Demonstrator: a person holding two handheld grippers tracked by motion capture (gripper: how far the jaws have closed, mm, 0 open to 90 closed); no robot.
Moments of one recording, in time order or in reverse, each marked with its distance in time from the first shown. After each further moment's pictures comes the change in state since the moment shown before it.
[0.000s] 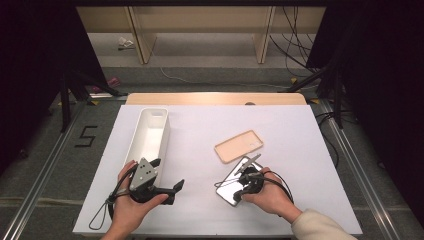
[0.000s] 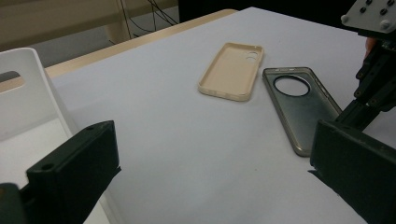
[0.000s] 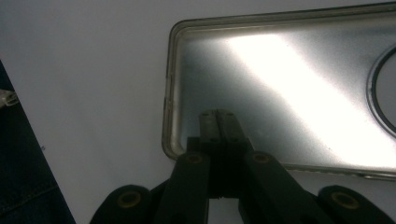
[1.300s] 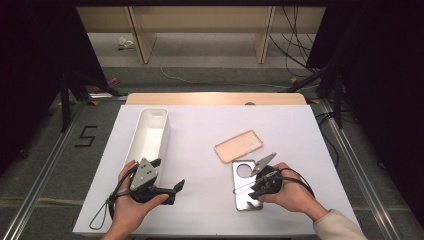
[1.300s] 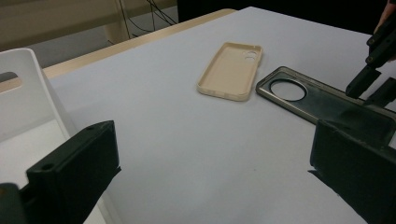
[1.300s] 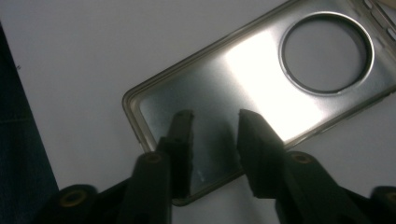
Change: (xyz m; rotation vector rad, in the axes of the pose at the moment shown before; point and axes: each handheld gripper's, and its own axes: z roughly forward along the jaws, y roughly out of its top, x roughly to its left) left arm -0.001 0.000 0.001 0.002 -0.004 0.004; right arm -0.017 -0.019 -0.035 0.018 -0.057 -0.226
